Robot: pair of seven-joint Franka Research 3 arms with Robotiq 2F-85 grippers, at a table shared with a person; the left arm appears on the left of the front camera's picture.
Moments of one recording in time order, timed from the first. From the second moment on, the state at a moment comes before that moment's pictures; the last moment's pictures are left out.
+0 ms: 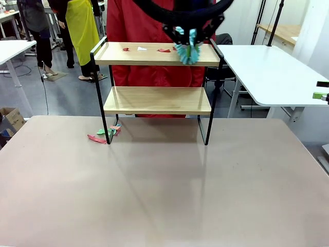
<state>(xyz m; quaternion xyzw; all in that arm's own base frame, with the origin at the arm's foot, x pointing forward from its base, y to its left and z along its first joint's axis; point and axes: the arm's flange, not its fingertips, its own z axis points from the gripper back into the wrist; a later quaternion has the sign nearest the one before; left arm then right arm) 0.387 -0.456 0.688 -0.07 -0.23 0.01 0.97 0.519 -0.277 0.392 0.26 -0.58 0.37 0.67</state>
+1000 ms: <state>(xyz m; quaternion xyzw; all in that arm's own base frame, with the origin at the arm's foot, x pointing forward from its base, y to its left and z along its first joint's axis) 0.402 -0.319 0.671 0.09 -0.21 0.10 0.97 0.519 -0.277 0.392 0.26 -0.58 0.37 0.67</state>
